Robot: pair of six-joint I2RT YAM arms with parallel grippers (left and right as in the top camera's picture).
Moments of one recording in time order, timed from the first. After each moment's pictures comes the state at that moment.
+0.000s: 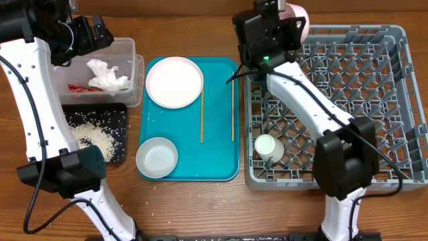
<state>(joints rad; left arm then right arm) 0.26 2.08 2.50 -1.53 0.31 -0.08 0.46 2.08 1.75 -0.32 1.24 -0.22</state>
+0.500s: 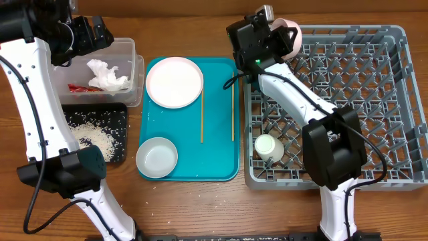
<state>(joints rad) 0.26 2.08 2.50 -1.53 0.31 -0.08 0.46 2.17 1.75 -0.35 1.24 -0.30</state>
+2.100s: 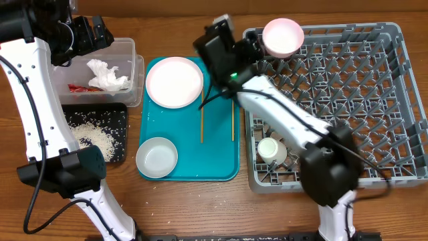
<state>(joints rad) 0.26 2.08 2.50 -1.53 0.31 -0.08 0.62 2.05 1.77 -0.44 0.74 0.02</state>
